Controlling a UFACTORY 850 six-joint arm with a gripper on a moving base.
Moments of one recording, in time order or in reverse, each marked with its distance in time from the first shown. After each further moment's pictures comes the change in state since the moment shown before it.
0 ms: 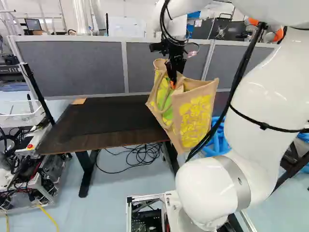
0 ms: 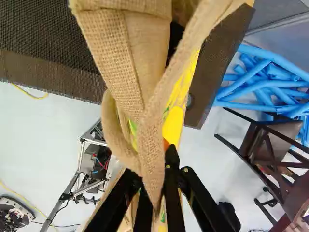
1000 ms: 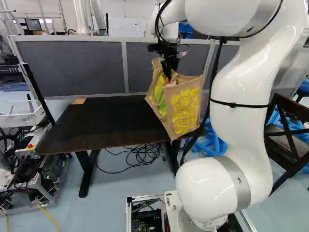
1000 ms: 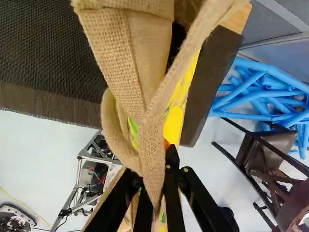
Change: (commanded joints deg) arm -0.6 -15.7 -15.7 0.0 0.0 0.0
